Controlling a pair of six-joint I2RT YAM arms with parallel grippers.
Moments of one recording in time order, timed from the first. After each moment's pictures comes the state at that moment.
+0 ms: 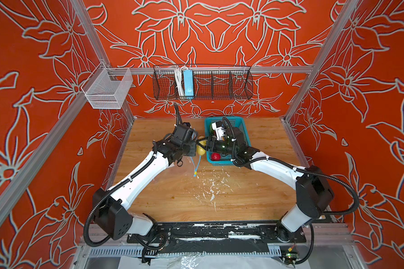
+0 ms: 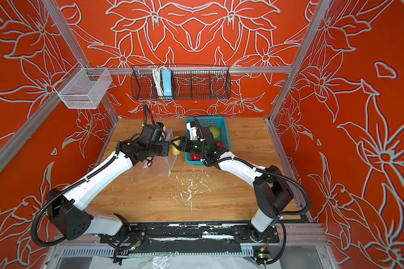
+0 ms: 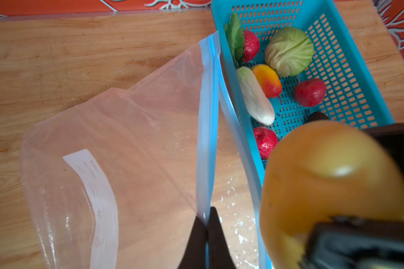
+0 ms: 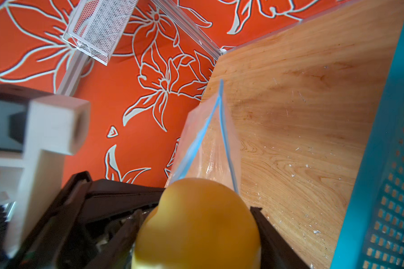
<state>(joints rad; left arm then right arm) -0.49 1.39 1.31 -0.74 -0.16 -0.35 0.67 1.64 1.17 0.18 -0.40 0.83</state>
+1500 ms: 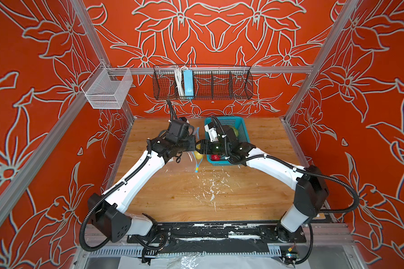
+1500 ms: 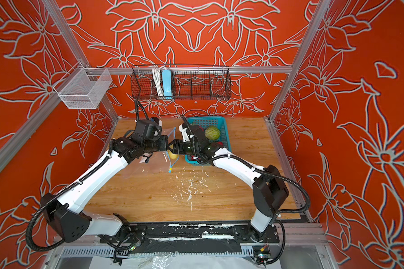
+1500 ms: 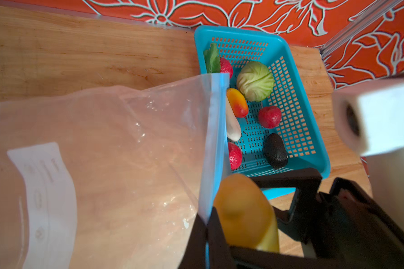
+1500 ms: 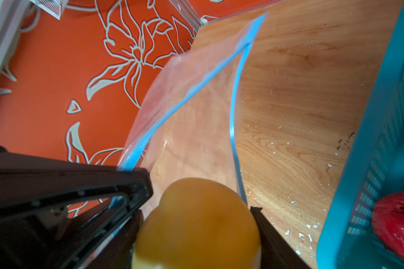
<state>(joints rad) -0.46 1.38 1.39 -0.74 -0.04 -0.48 0.75 1.70 1.39 -0.20 -0.30 0.68</state>
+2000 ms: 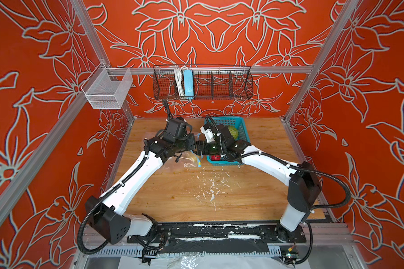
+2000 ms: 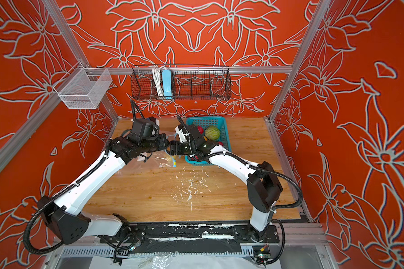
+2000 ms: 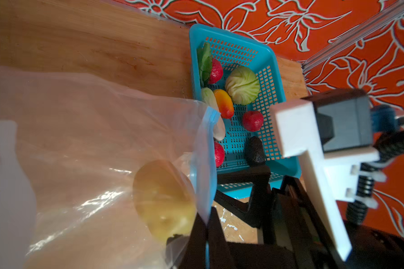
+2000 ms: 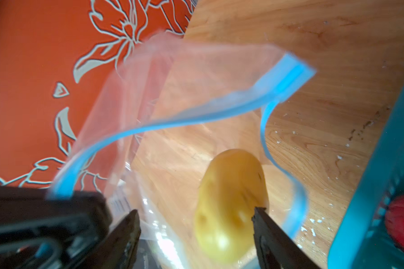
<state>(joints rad) -0.45 1.35 1.40 -0.75 0.04 -0.62 0.75 1.74 1.43 -0.23 -0.35 0.68</state>
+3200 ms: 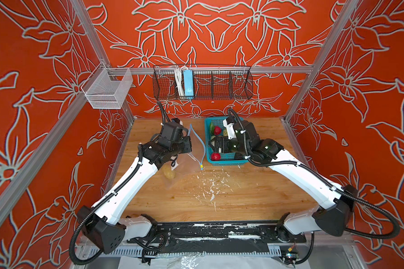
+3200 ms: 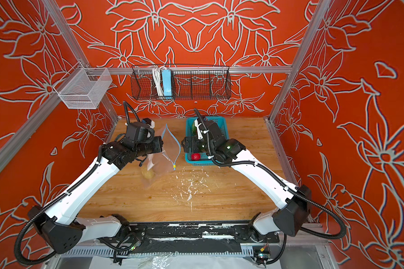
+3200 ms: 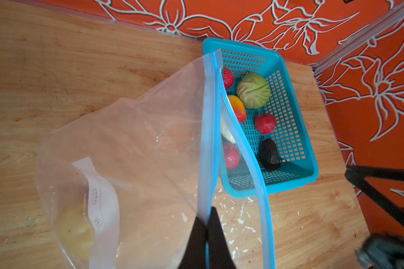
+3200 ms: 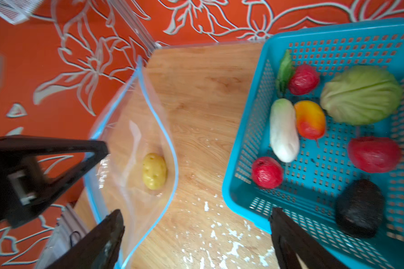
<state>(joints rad) -0.45 1.27 1.34 -0.76 -0.06 -0.52 0.71 1.45 1.45 -0.61 -0.01 0.52</state>
